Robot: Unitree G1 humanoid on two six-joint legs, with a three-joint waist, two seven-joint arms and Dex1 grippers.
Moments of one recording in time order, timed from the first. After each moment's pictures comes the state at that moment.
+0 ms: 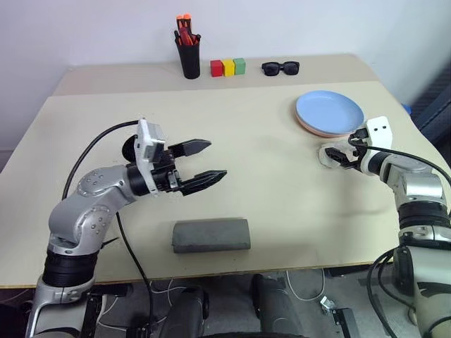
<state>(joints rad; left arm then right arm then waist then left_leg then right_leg) -0.40 0.53 0.06 -0.38 -0.70 0.61 -0.84 -0.72 -0.68 -0.18 0.64 0.16 0.45 0.63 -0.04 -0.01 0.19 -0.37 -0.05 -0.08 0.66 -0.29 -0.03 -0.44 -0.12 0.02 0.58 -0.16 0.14</state>
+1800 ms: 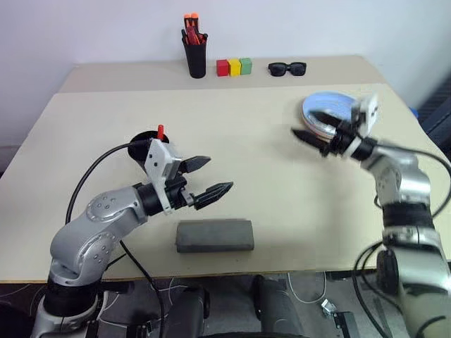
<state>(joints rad) -0.25 0.52 0.06 -0.58 -0.73 0.76 -0.63 -0.62 -0.61 -0.19 0.37 0.52 0.37 1.12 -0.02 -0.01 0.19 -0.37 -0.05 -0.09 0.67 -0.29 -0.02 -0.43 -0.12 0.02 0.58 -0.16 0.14</state>
